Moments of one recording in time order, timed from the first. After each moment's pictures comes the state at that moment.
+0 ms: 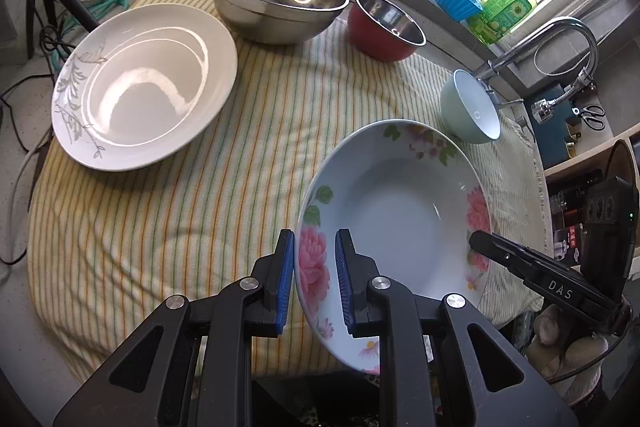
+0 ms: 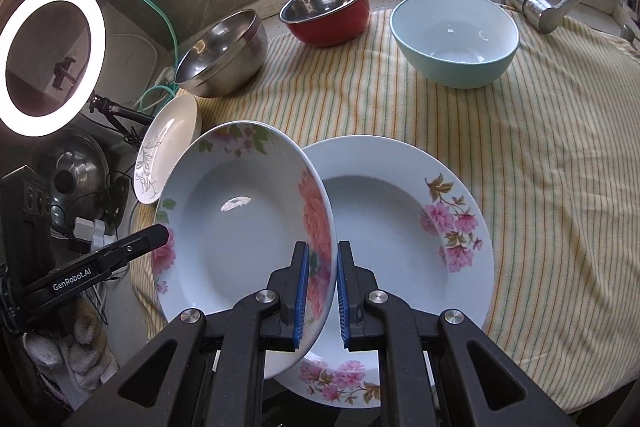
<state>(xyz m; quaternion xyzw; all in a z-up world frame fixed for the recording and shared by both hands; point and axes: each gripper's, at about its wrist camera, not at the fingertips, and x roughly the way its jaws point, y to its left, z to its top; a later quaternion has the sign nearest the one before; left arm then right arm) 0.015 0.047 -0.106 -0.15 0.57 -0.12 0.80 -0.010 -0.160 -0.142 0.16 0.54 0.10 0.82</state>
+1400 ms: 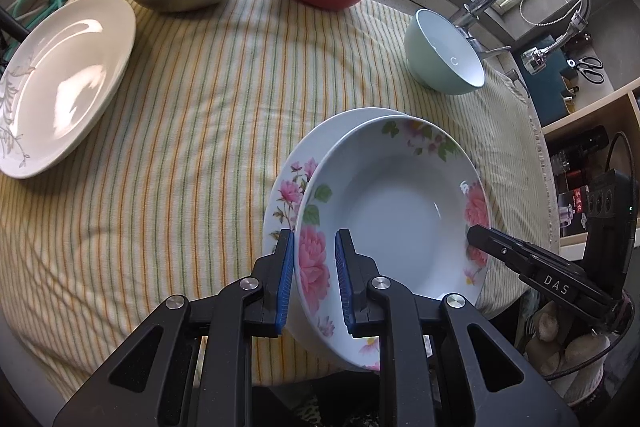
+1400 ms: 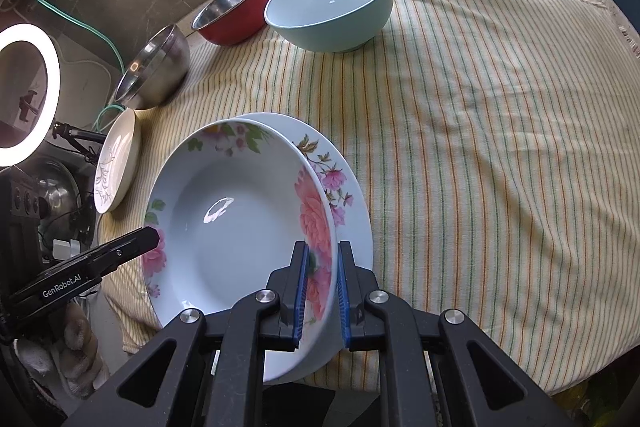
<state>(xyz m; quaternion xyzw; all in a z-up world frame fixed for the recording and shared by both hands) 0.020 -0.020 -0.128 -0.10 0.60 -0.16 0.78 -0.034 -0.220 -0.168 0.19 0.55 0.04 0.81</state>
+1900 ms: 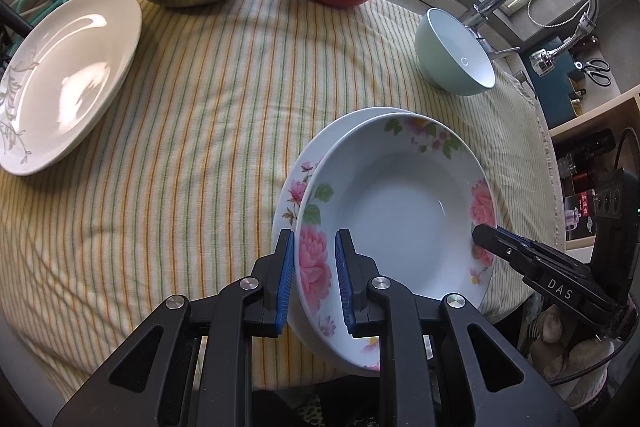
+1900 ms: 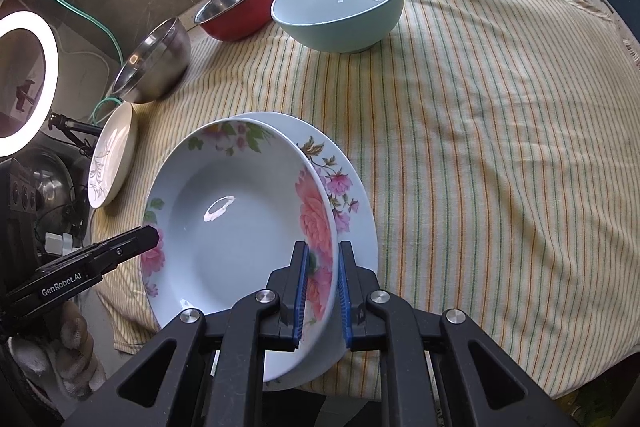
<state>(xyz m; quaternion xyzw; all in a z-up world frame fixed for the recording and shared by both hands) 0.022 -0.019 -0.133 -0.10 0.60 -0.15 0.78 -0.027 -0.211 -0.167 0.16 0.56 0.04 0.82</state>
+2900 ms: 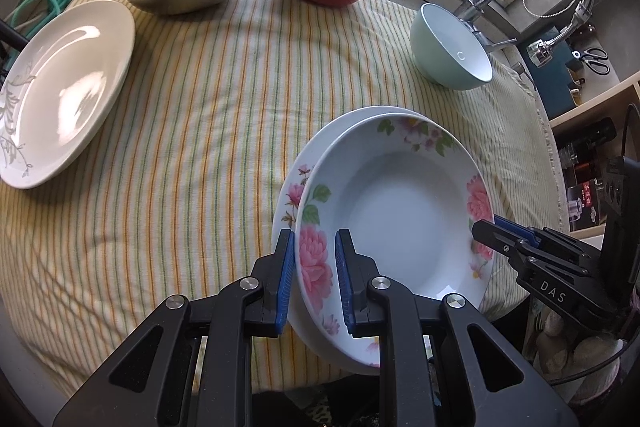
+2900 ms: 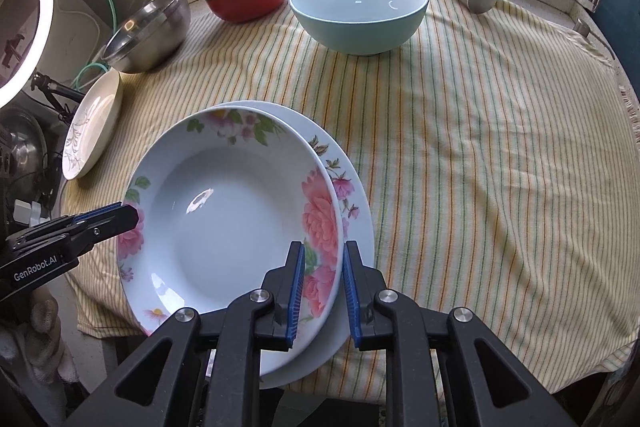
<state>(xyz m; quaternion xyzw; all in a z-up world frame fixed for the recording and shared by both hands) 0.024 -0.022 -0.132 -0.08 0.60 -0.16 0.78 -0.019 -0.195 -0.164 0.08 0.57 0.02 0.82</state>
